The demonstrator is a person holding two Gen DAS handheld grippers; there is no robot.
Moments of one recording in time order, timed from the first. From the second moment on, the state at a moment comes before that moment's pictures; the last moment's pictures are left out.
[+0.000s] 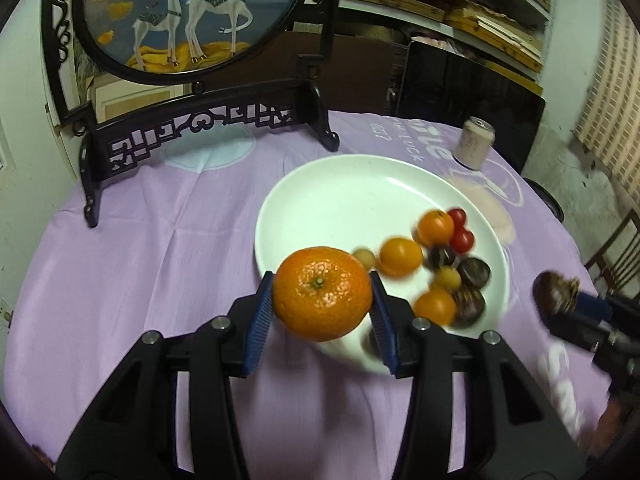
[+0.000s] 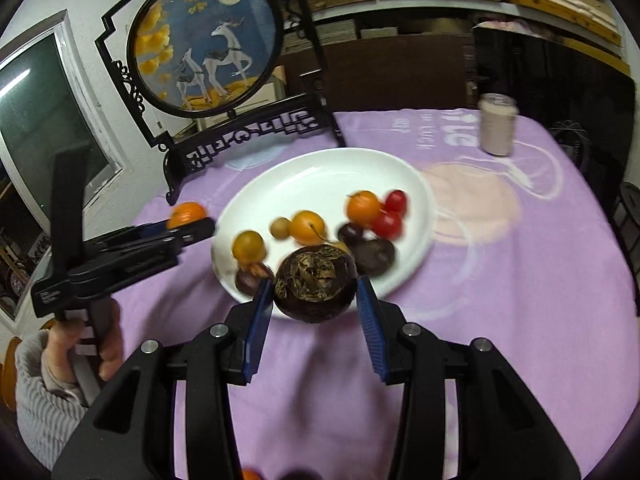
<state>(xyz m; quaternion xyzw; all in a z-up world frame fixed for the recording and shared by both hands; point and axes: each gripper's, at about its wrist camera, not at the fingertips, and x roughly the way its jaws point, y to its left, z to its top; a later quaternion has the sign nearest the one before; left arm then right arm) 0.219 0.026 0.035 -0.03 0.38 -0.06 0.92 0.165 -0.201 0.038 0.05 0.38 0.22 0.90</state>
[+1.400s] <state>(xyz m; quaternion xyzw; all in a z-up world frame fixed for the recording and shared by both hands) 0.077 -0.020 0.020 0.04 0.34 -0.18 0.92 0.103 -0.264 0.008 0.13 0.38 0.20 0.89</state>
